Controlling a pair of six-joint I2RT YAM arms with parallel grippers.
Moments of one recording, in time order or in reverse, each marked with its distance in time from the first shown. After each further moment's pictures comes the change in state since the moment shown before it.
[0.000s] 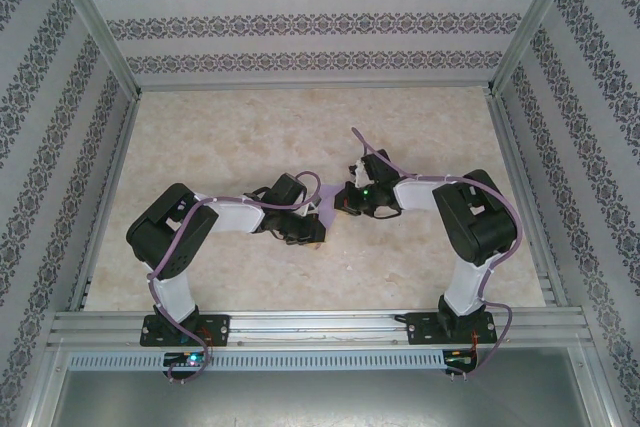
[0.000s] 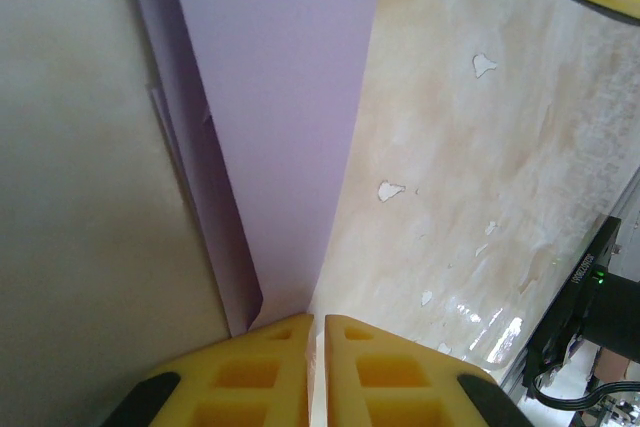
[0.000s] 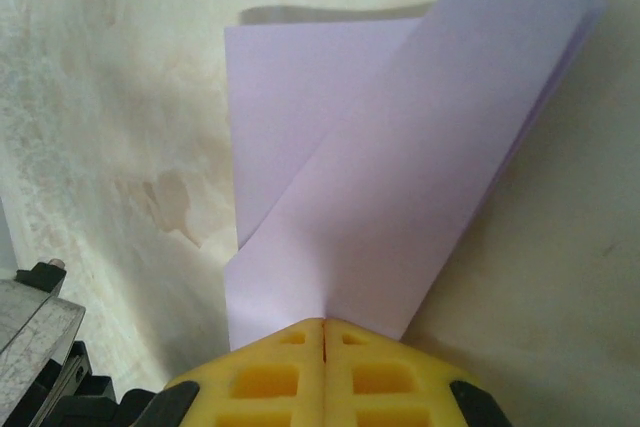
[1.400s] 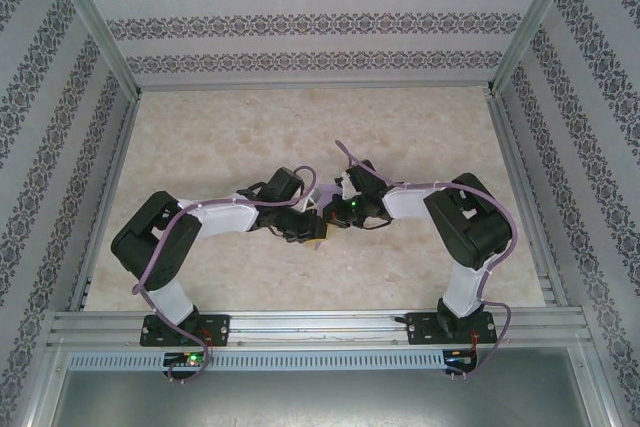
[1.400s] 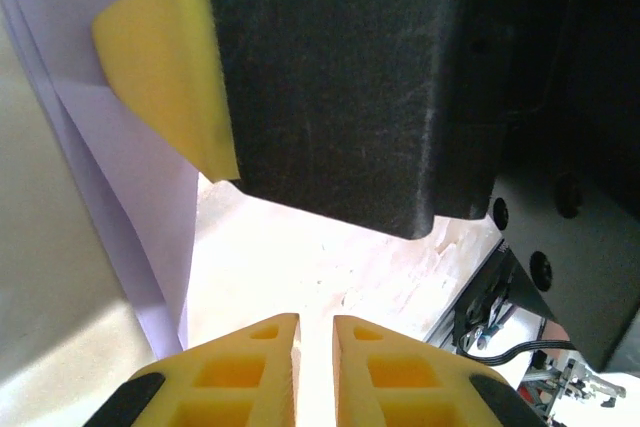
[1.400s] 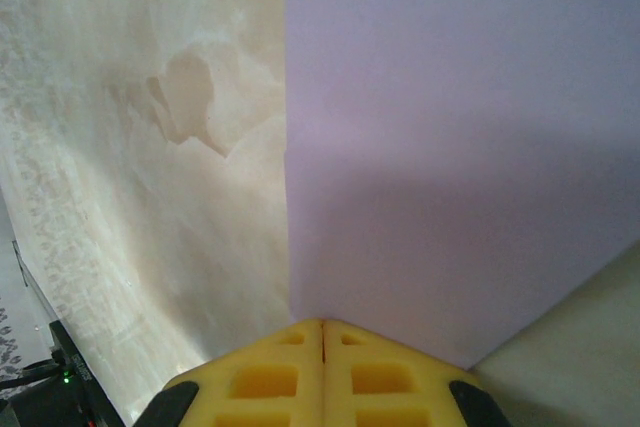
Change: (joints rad) left arm 0.000 -0.103 0.017 -0.076 0.071 -0.050; right arm 0.114 0.010 -0.029 0.023 0.003 0.052
